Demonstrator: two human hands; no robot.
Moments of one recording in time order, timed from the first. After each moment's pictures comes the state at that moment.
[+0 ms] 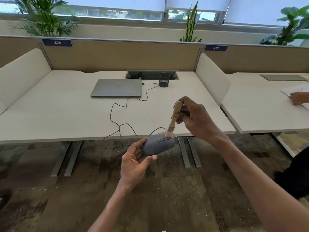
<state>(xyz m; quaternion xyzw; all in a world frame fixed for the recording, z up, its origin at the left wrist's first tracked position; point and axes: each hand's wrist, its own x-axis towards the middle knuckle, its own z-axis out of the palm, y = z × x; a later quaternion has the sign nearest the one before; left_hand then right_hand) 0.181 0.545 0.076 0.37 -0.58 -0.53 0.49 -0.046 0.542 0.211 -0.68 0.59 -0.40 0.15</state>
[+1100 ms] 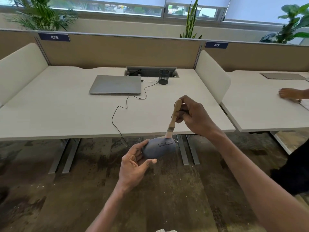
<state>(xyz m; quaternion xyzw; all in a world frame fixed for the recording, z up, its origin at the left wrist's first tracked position) 0.189 0.544 0.066 0.36 -0.60 -0.54 0.46 -0.051 0.527 0.201 -0.64 0.62 -0.39 0.21</state>
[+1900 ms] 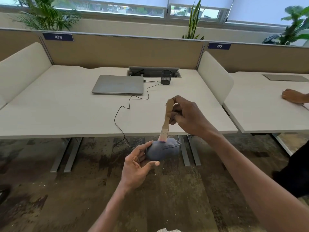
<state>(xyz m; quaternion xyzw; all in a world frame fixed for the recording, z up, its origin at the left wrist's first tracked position) 0.192 0.546 0.066 0.35 -0.59 -0.56 0.45 -0.021 0.524 0.212 -0.68 0.61 -0.36 0.20</state>
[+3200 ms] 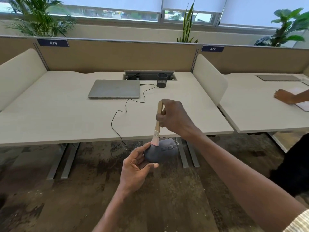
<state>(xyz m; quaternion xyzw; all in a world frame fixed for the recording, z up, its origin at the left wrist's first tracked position) 0.188 0.546 0.067 0.34 -0.59 -0.57 0.47 0.013 0.506 0.220 -0.63 0.70 -0.31 0.13</state>
